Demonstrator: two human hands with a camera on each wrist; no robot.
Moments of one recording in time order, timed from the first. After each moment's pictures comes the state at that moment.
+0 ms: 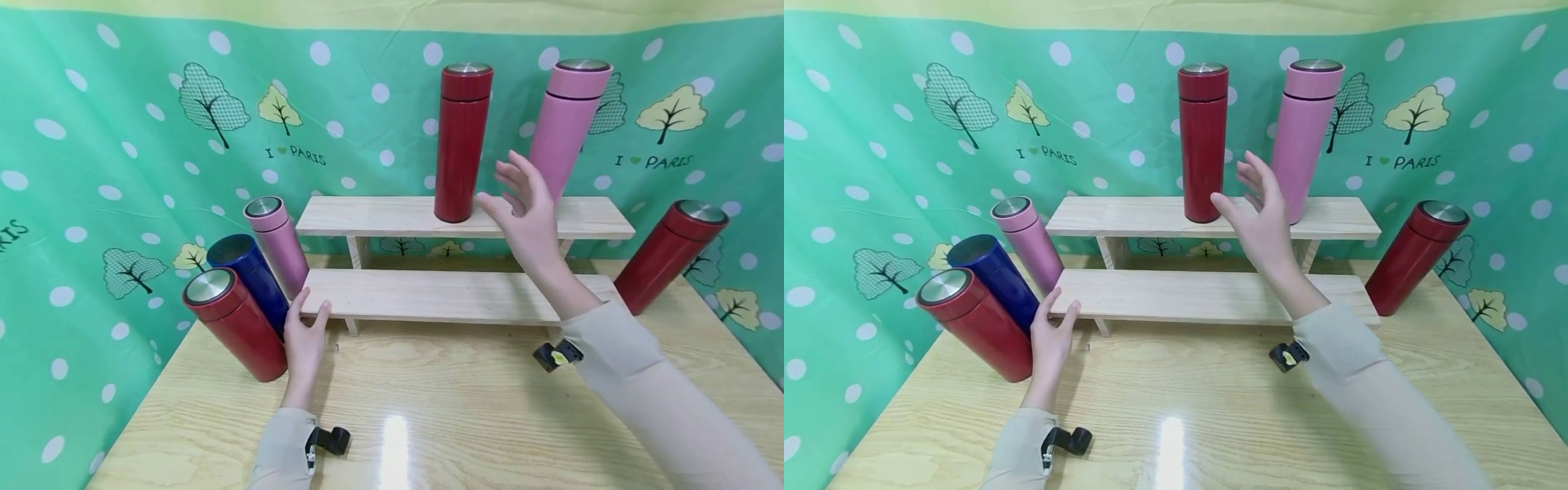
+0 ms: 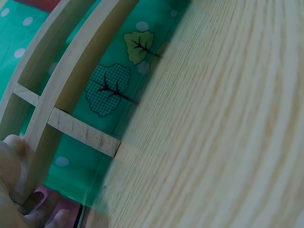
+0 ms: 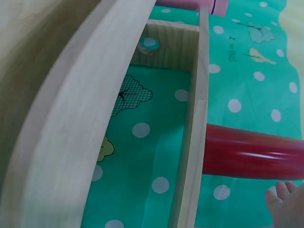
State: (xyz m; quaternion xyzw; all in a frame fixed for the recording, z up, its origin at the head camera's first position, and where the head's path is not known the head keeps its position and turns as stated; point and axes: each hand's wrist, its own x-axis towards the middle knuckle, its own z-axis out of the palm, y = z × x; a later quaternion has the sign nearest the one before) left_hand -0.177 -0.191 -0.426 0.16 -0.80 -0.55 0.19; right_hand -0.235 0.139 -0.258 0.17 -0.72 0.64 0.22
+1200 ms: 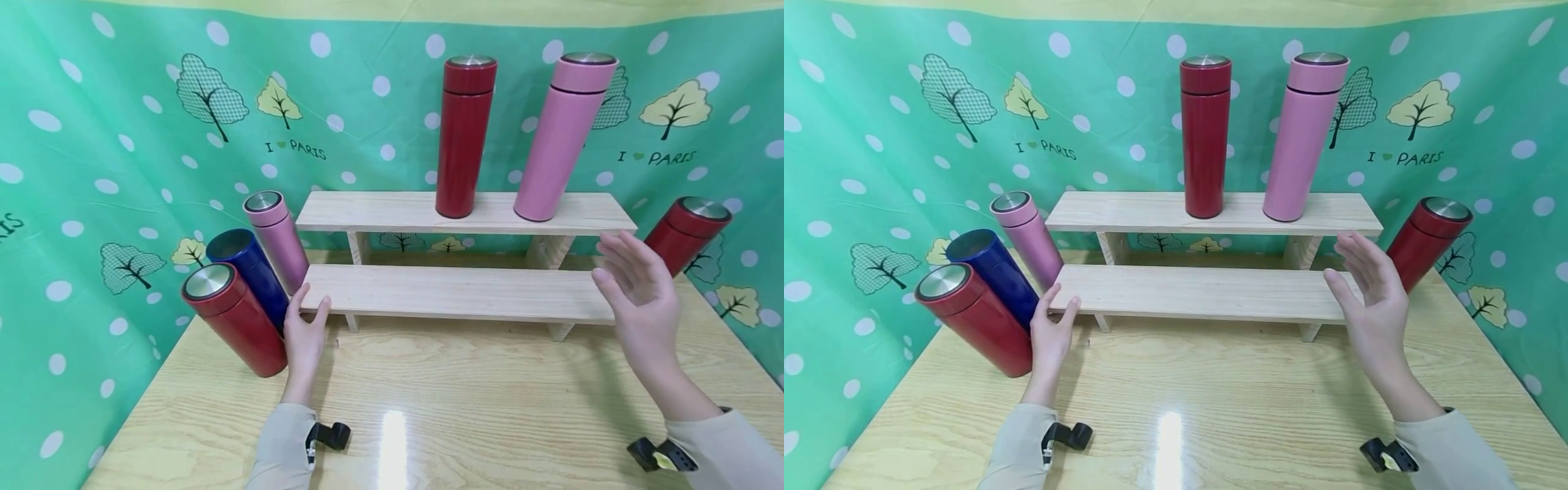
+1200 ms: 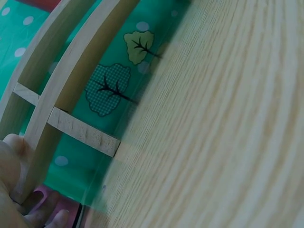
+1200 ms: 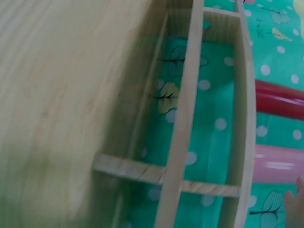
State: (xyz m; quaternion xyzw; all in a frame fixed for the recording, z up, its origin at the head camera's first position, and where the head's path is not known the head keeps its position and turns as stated) left_hand -0.178 -0.191 -0.427 0.16 -0.79 -0.56 0.19; right_hand -0.154 0.244 -0.330 0.14 -0.67 0.66 0.30
